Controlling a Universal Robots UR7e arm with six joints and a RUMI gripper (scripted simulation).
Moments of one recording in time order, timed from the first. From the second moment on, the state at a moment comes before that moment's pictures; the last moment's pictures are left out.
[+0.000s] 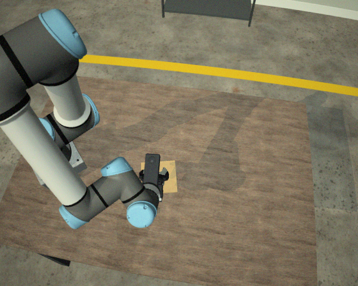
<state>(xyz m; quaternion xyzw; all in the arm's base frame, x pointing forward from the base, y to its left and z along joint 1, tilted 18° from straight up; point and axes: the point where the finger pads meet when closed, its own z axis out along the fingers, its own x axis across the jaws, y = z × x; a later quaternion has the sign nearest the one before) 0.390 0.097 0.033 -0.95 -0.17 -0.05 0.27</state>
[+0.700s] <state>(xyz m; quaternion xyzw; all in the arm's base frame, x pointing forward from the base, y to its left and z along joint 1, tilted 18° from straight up) 0.389 0.100 0.034 -0.97 -0.16 -0.07 0.15</state>
